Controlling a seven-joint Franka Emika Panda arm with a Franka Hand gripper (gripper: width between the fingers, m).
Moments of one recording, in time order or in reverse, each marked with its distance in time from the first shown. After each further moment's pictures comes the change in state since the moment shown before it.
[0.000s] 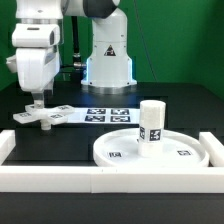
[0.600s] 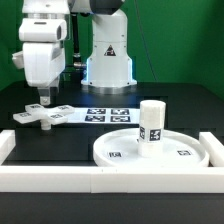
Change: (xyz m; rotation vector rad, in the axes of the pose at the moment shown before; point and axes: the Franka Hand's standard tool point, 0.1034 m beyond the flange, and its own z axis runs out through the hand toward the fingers) arm 0.018 0.008 -0.010 -0.014 -0.001 0.006
